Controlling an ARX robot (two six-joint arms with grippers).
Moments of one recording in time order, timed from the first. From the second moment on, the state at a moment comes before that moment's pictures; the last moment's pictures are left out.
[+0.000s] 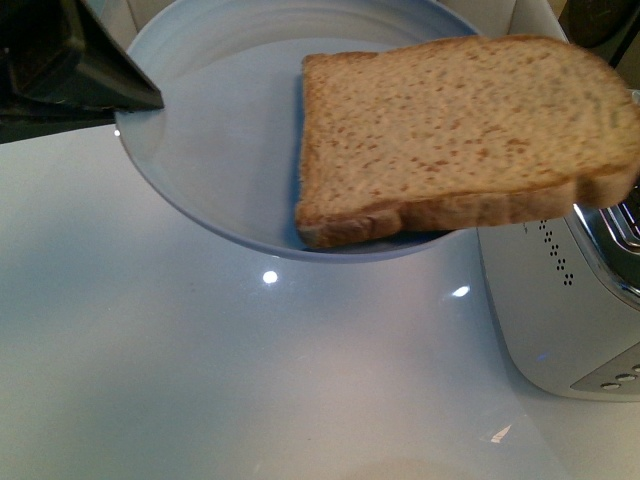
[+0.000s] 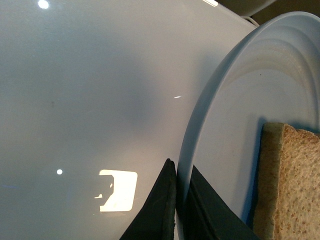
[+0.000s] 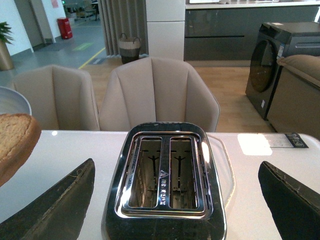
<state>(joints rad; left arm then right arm) -0.36 1.38 0.82 -0.21 0.20 -0.61 0.00 0.00 0.02 0.00 0.00 0.00</state>
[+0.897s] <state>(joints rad) -0.49 1.38 0.87 -0.23 0.16 -0.70 0.00 0.00 0.02 0.00 0.00 0.00</state>
